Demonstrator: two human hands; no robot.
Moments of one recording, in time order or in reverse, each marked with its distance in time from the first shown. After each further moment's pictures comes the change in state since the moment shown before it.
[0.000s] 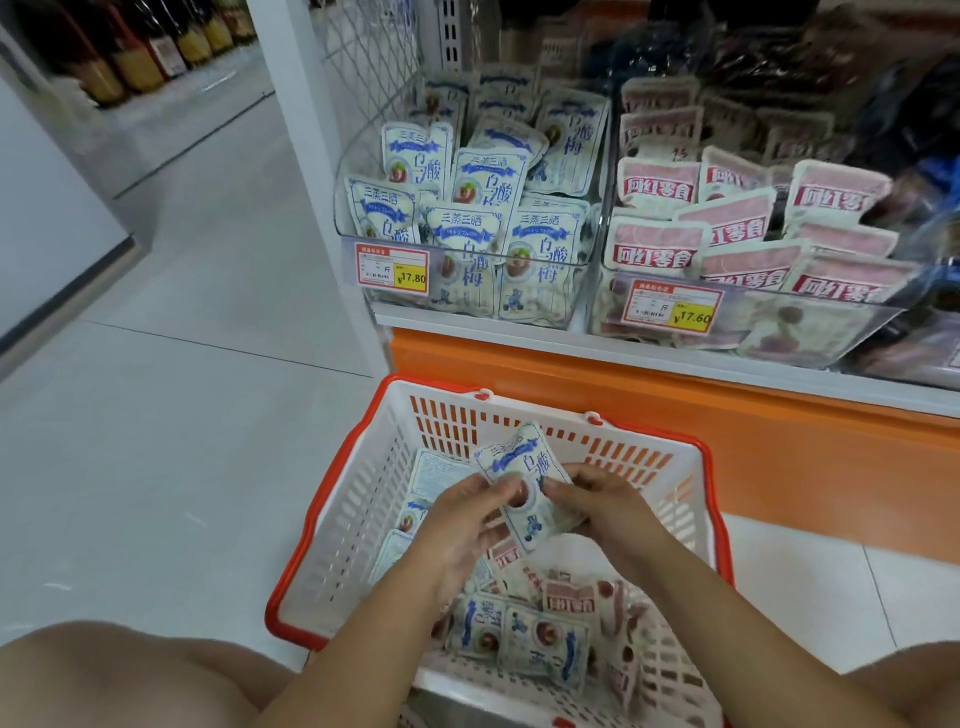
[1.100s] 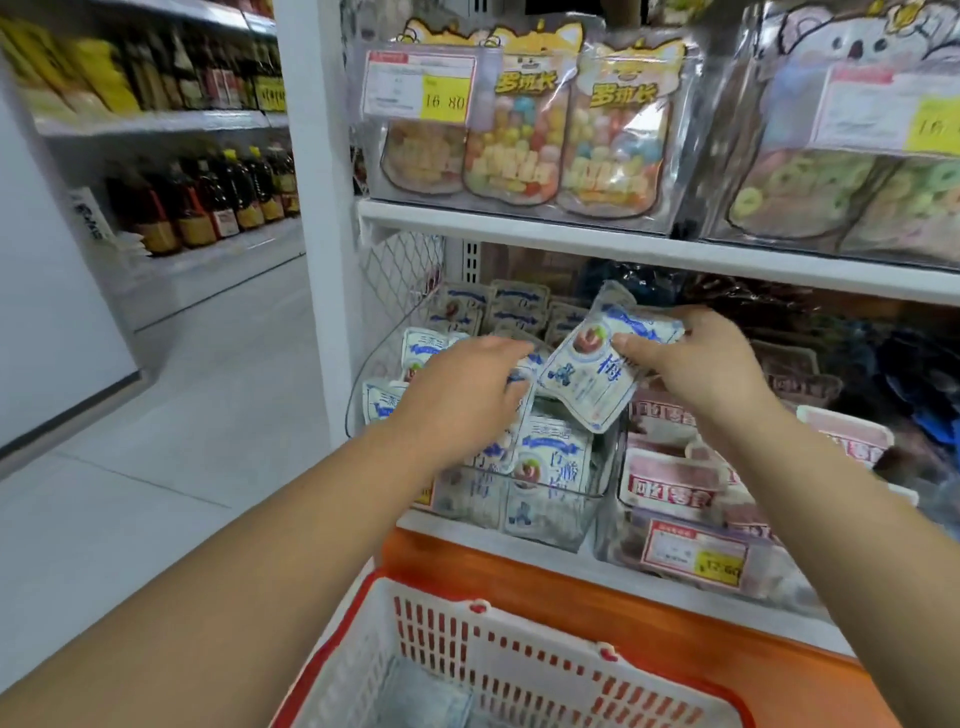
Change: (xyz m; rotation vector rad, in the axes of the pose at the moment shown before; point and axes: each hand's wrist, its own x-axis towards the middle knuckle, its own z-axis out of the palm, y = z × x) left_hand 0.010 0.288 0.054 1.523 0.327 1.115; right_hand 0.049 -0.309 -0.003 -0.491 0.560 -0.623
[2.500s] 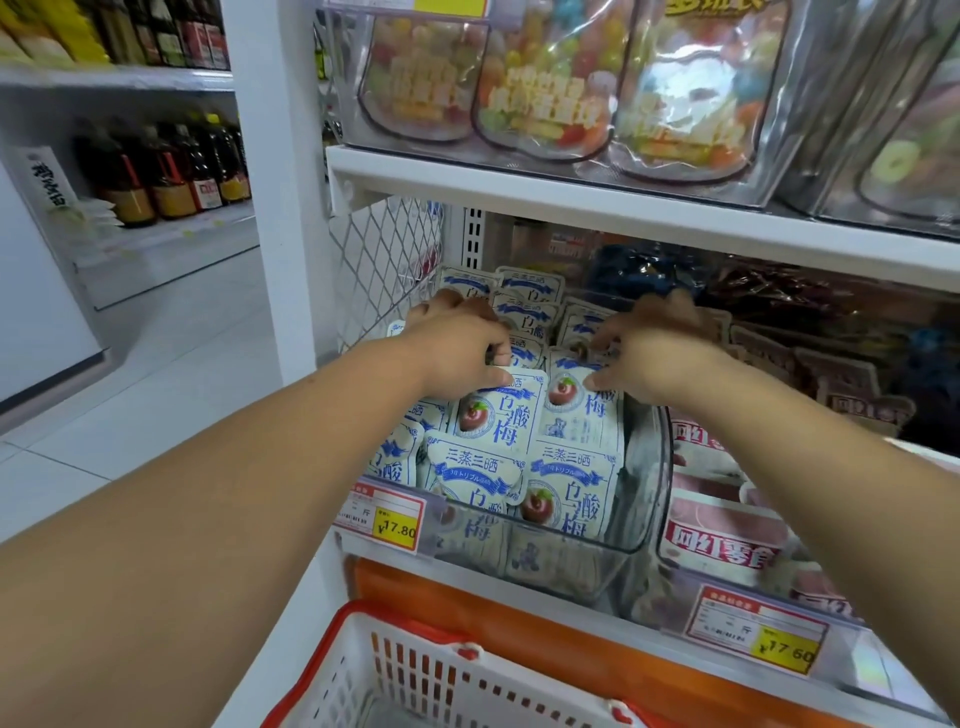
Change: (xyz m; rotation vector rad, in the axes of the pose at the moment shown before) left_hand 0.087 -0.070 0.028 0.138 -0.263 -0.080; right_hand 0.074 -0.002 0.061 -1.192 -0.321 -0.193
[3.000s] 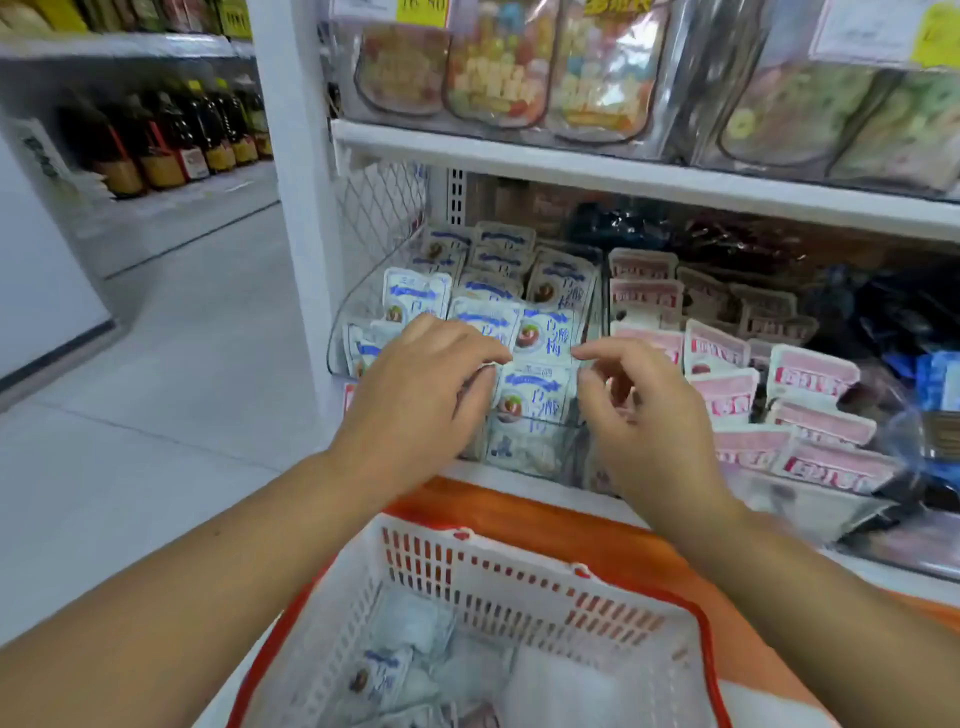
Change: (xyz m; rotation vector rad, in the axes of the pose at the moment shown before) left_hand -0.139 0.048 0.016 -0.200 0.633 0.300; right_hand -0.165 -0.007 0.036 0.882 0.650 -0.249
